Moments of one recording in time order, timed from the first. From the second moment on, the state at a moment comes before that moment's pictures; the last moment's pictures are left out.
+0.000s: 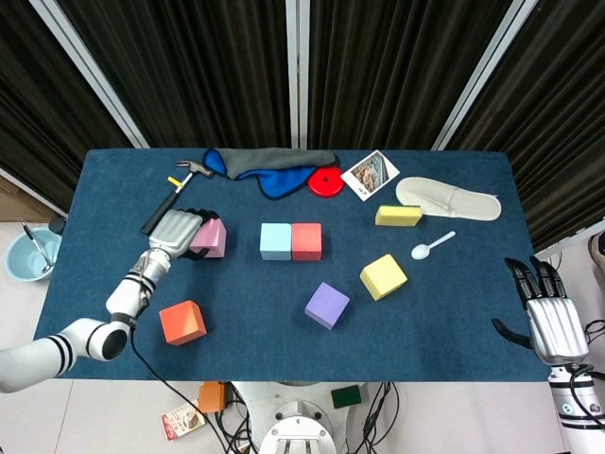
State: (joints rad) left arm -0.80 -1.42 -0.15 -1.34 1.06 0.80 0.18; right arm 0.10 -1.13 0.05 -1.63 -1.57 1.50 -0.07
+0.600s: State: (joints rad) left arm -0.88 -1.55 -0.20 -1.41 0.83 0.90 0.43; right arm 0.08 -1.13 0.05 -1.62 -1.57 1.51 -0.05
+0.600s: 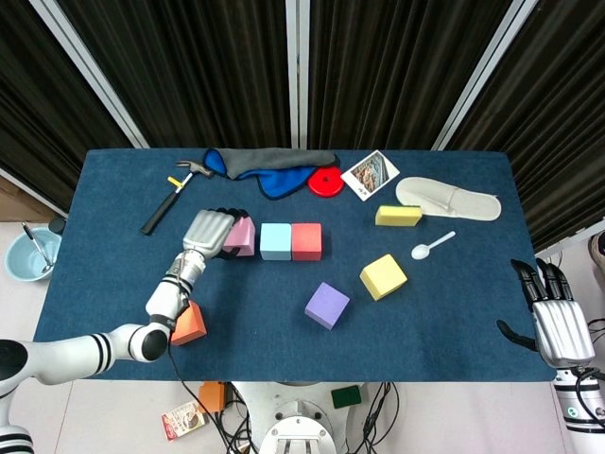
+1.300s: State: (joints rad) left arm -0.91 -1.63 -0.20 -1.37 0.81 0.95 0.51; right arm 0.08 -1.13 0.04 -1.61 -1.56 1.51 -0.04
